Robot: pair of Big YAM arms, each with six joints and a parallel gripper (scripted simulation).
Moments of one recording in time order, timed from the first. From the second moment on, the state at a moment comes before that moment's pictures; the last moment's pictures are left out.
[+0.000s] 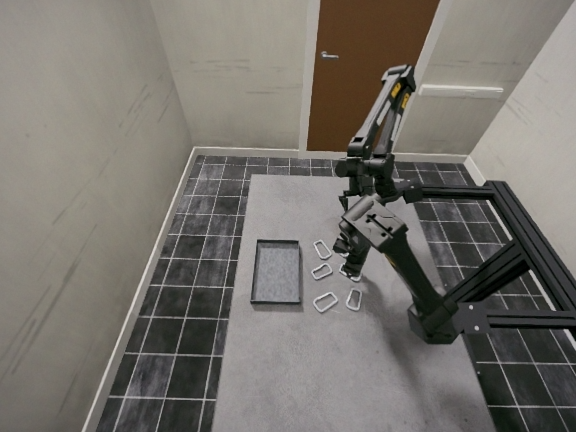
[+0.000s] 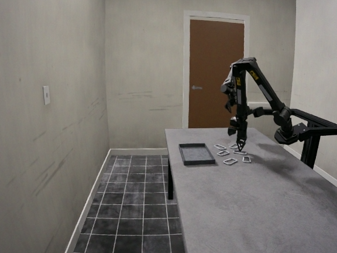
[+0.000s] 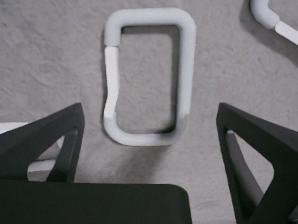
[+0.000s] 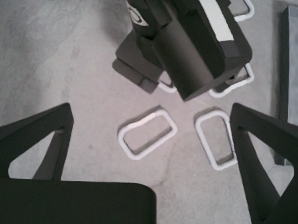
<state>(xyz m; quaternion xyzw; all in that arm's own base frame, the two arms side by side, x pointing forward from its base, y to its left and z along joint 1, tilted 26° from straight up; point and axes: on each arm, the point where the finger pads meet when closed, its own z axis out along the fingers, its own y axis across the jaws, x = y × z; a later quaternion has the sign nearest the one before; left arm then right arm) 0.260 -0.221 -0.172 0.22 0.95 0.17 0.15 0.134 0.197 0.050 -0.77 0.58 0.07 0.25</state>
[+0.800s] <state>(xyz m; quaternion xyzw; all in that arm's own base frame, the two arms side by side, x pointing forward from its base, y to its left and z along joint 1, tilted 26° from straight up) 0.271 -0.208 -0.191 0.21 0.95 0.17 0.15 0.134 0.197 0.050 -0.77 0.58 0.07 0.25</state>
